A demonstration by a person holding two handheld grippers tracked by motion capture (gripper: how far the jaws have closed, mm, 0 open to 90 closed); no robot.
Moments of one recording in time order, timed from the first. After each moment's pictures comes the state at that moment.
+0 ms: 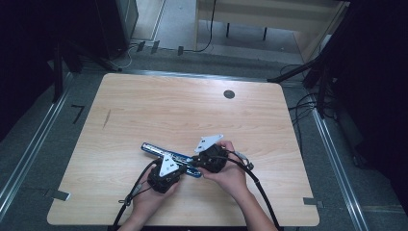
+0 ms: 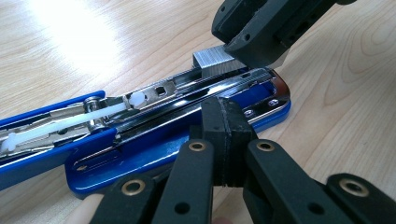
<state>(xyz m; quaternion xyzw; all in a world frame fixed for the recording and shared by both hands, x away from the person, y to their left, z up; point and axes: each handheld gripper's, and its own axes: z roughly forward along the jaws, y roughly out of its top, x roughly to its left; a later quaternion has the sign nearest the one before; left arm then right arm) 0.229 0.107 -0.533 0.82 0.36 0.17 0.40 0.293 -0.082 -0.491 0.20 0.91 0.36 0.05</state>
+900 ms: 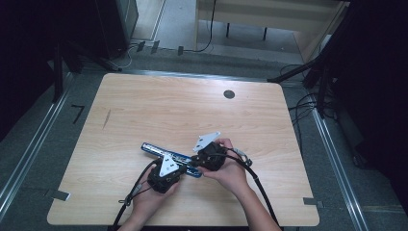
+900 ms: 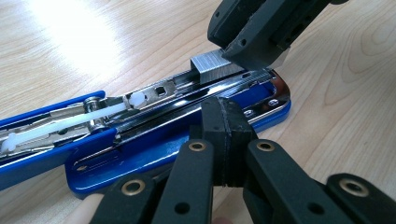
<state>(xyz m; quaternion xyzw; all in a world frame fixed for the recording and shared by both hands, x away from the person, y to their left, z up) 0.229 0.107 -0.533 0.82 0.36 0.17 0.40 0.300 -0.078 -0.490 0.18 0.92 0.34 0.03</state>
